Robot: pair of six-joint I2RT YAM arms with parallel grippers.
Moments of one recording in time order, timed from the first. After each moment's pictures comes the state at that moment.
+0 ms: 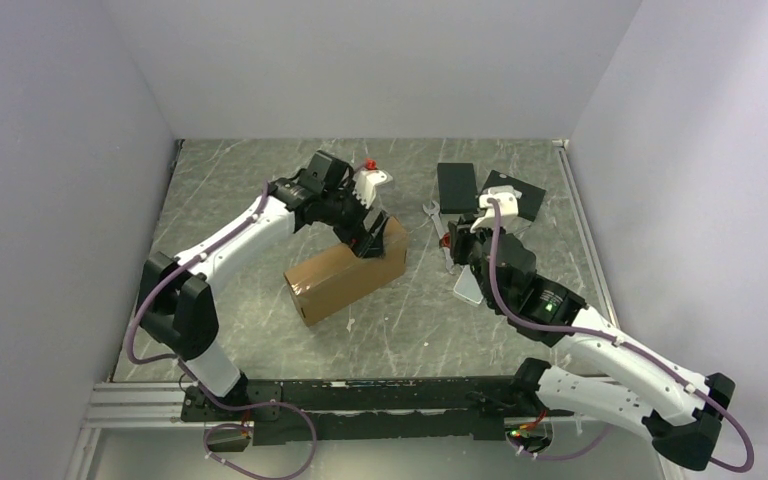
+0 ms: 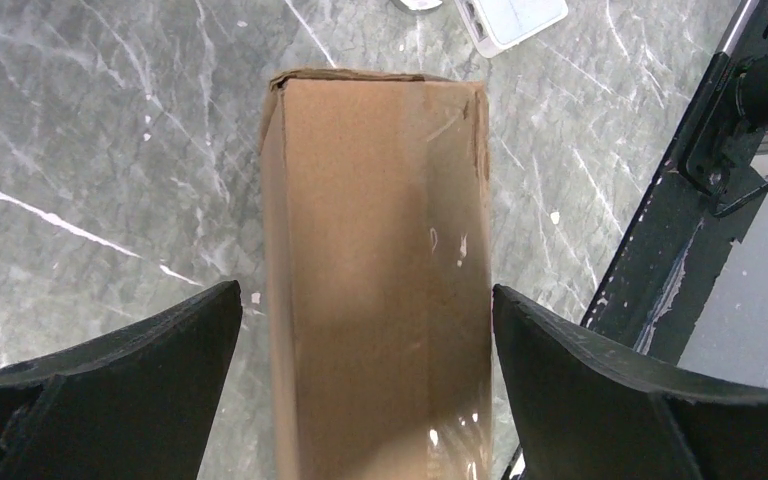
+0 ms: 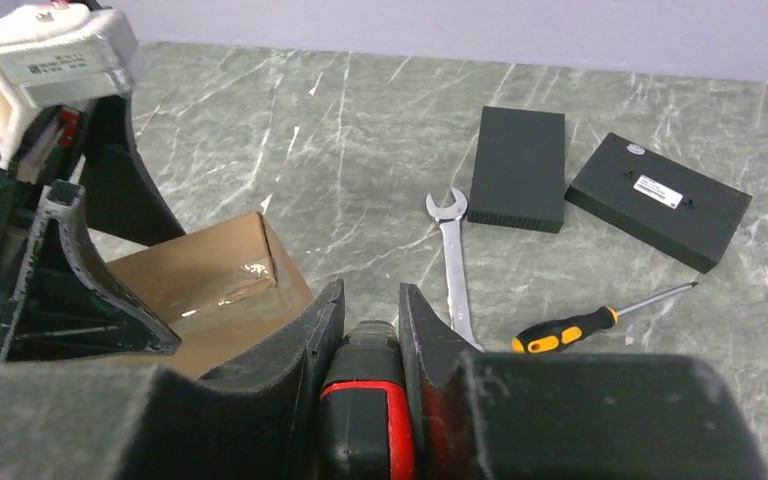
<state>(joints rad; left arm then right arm) -0.57 1.63 1.41 -0.64 0.54 0.16 0.90 0.82 0.84 -0.21 0.68 0.22</state>
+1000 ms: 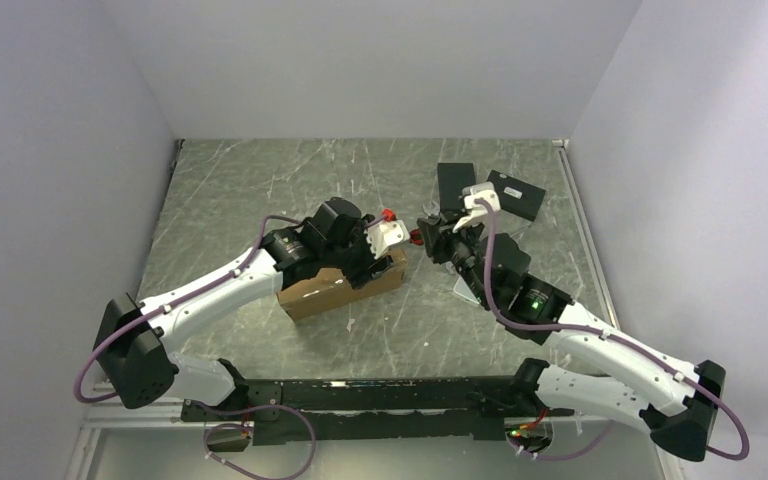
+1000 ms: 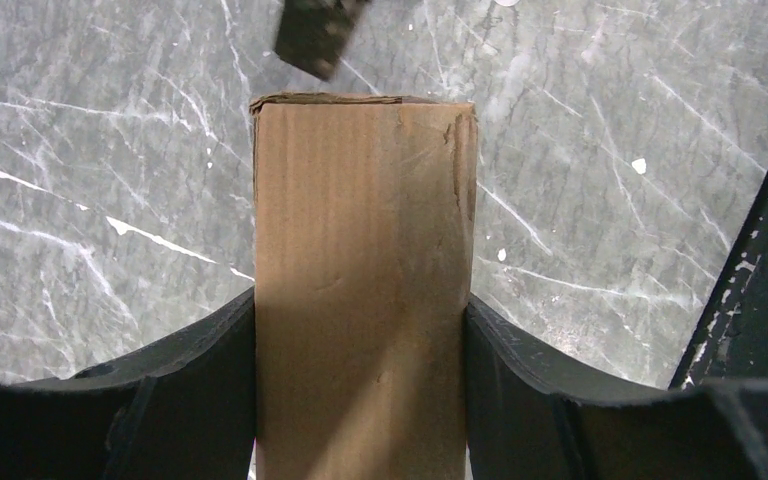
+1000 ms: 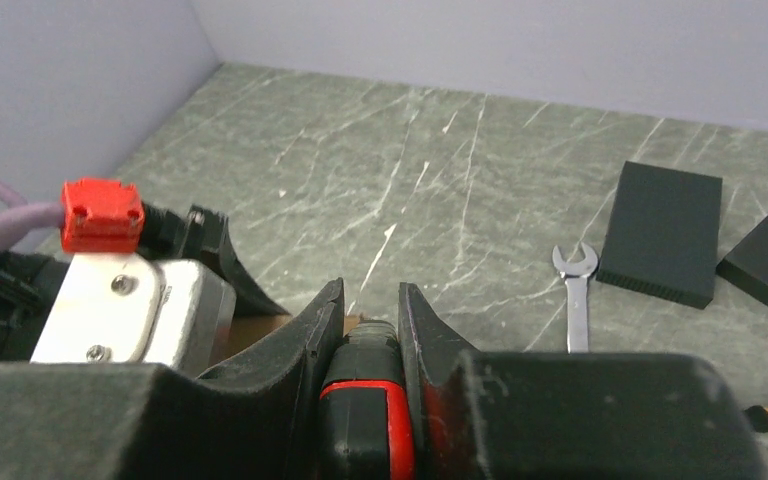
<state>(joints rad) -0.83 1.36 1.12 -0.45 0.18 0.35 0.92 0.87 0.82 0.02 0.48 0.22</state>
